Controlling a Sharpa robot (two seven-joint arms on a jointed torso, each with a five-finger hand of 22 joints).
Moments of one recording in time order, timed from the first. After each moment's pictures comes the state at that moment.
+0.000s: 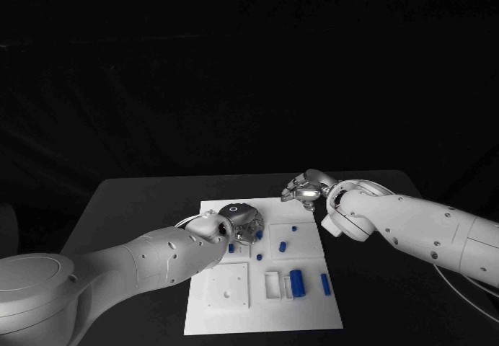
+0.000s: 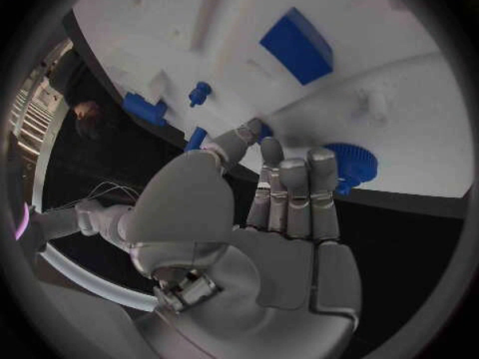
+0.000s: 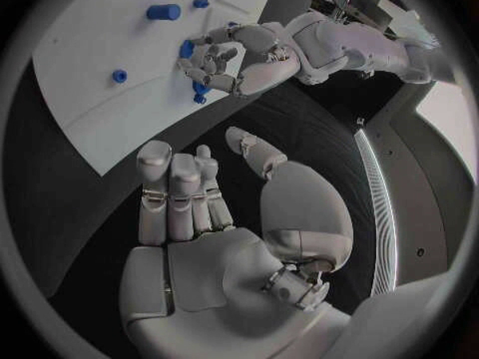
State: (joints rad) left arm 1.15 -0.32 -0.22 0.86 -1.45 -0.37 0.05; left_hand 1.21 -0.19 0.59 -0.21 0.05 0.91 0.06 0.30 0.49 1.04 0.00 1.03 0.59 1.13 -0.12 1.38 0.71 0.08 0.95 -0.14 1.11 1.31; right arm 1.27 -0.60 -0.07 1.24 -0.92 -0.29 -0.20; right_hand 0.92 -0.13 0.61 -0.24 0.34 0.86 0.14 0.26 0.53 1.02 0.03 1.19 1.02 1.27 -0.08 1.20 1.05 0.18 1.22 -0.06 1.00 1.31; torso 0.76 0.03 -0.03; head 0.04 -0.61
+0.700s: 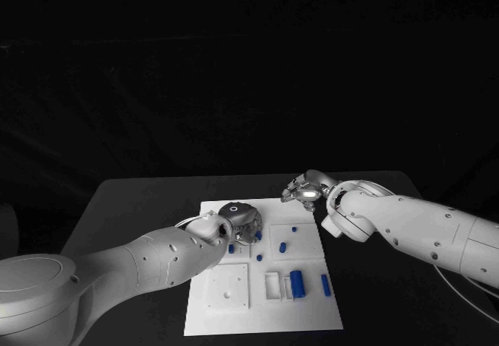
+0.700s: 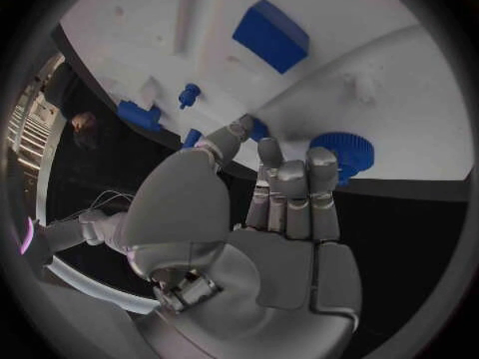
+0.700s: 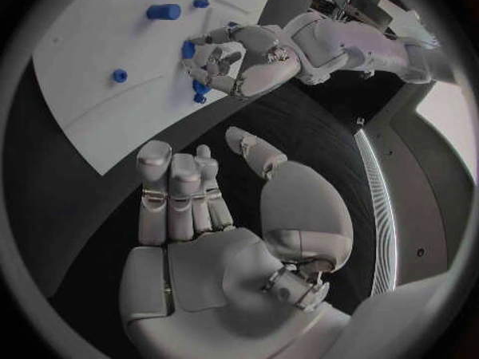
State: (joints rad) left arm 1.15 -0.32 -0.23 0.85 -1.51 -0.41 0.05; left_hand 1.19 -0.22 0.59 -0.17 0.06 0.97 0.07 0.31 0.51 1.12 -0.03 1.04 0.58 1.21 -0.14 1.41 0.72 0.09 1.01 -0.16 1.13 1.31; right arm 1.27 -0.60 -0.07 1.24 -0.92 -0.29 -0.20; right_hand 0.92 -0.13 0.61 -0.24 0.34 0.86 0.14 0.26 0.53 1.02 0.03 1.20 1.02 1.27 -0.08 1.20 1.05 0.18 1.22 -0.06 1.00 1.31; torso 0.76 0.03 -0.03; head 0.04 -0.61
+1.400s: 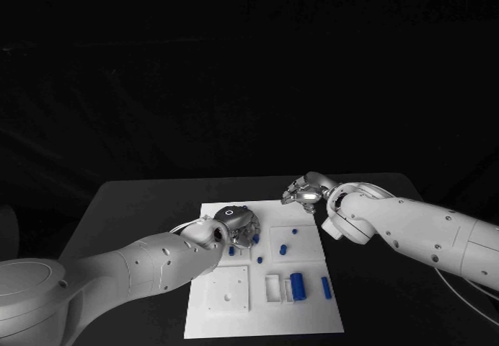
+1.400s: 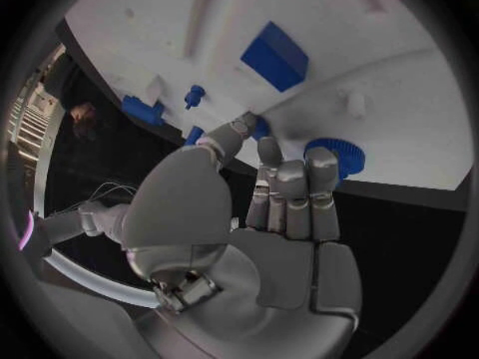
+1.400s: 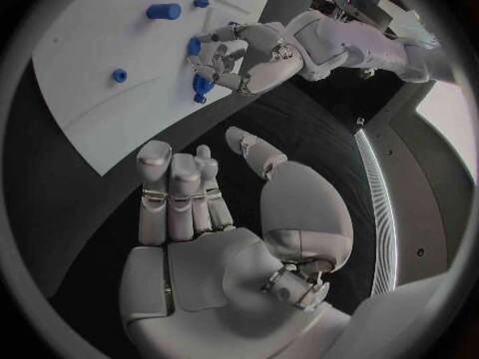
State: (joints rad) left arm 1.14 -0.36 -0.23 0.90 -1.45 -0.44 0.05; left_hand 1.19 -0.21 0.59 -0.14 0.07 0.97 0.08 0.29 0.50 1.13 -0.03 1.03 0.58 1.23 -0.14 1.40 0.72 0.09 1.02 -0.16 1.13 1.31; right arm 1.27 -0.60 -0.07 1.24 -0.92 -0.29 -0.20; right_hand 0.92 -0.13 0.61 -0.24 0.34 0.86 0.14 0.26 0.53 1.02 0.03 1.20 1.02 1.27 -0.08 1.20 1.05 0.18 1.22 -0.06 1.00 1.31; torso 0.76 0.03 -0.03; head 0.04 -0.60
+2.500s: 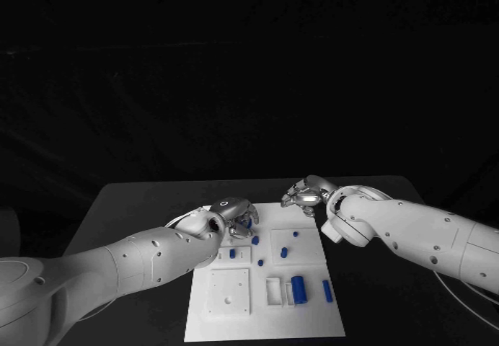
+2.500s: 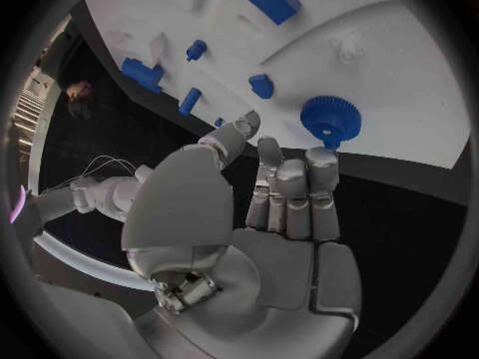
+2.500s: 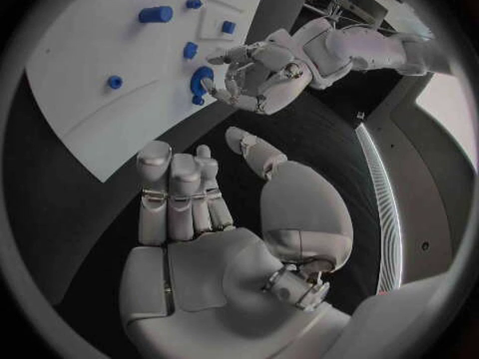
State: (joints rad) left arm 1.17 -0.42 -0.15 0.98 -1.40 -0.43 0.03; left_hand 1.19 -0.22 0.59 -0.14 0.07 0.96 0.09 0.28 0.49 1.13 -0.03 1.02 0.58 1.23 -0.13 1.39 0.73 0.09 1.03 -0.16 1.13 1.31; right arm 1.27 -0.58 -0.07 1.23 -0.89 -0.28 -0.20; right_hand 0.93 -0.14 0.61 -0.25 0.34 0.86 0.14 0.26 0.53 1.02 0.03 1.19 1.02 1.27 -0.08 1.20 1.05 0.18 1.22 -0.06 1.00 1.31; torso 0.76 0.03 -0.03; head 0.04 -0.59
